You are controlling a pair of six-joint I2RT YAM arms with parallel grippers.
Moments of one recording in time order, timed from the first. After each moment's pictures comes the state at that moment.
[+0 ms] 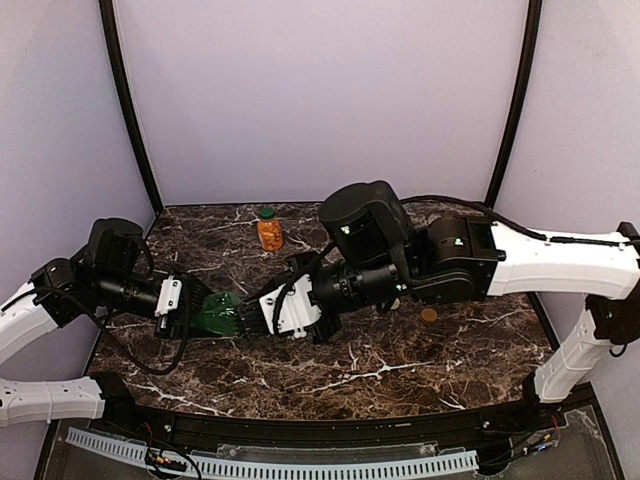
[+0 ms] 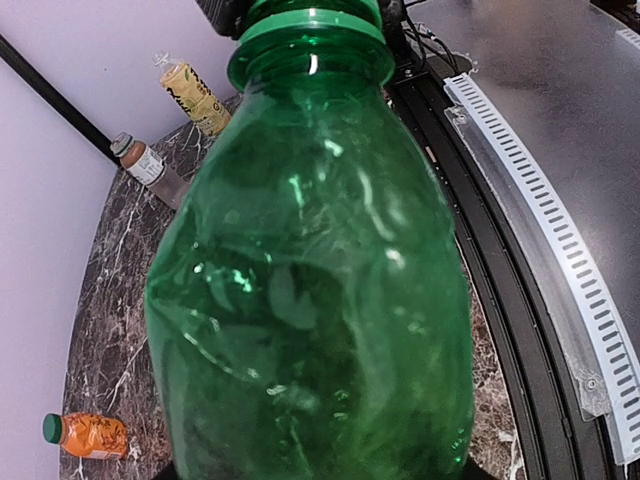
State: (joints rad) left arm -0.68 0.78 0.80 -0.68 0.62 0.90; right arm 1.37 1.59 1.55 -0.44 -0.15 -0.87
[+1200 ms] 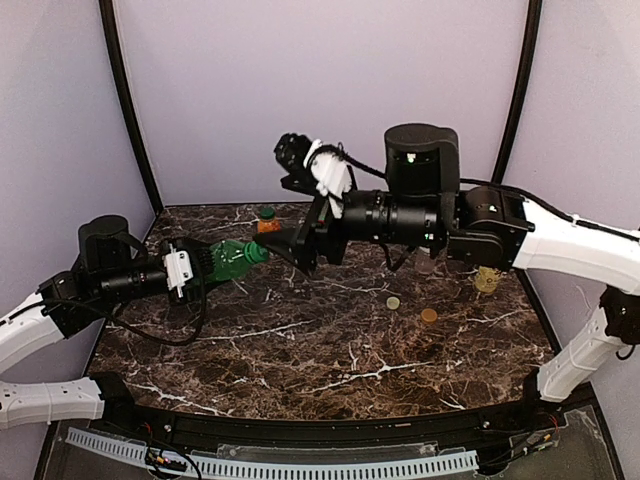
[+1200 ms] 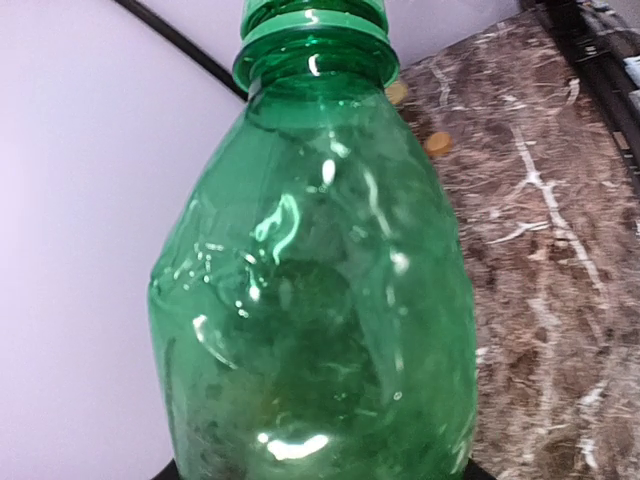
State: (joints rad) left arm -0.69 0.75 0.71 -0.31 0.31 0.86; right arm 1.28 1.48 1.51 -0.20 0.01 -0.40
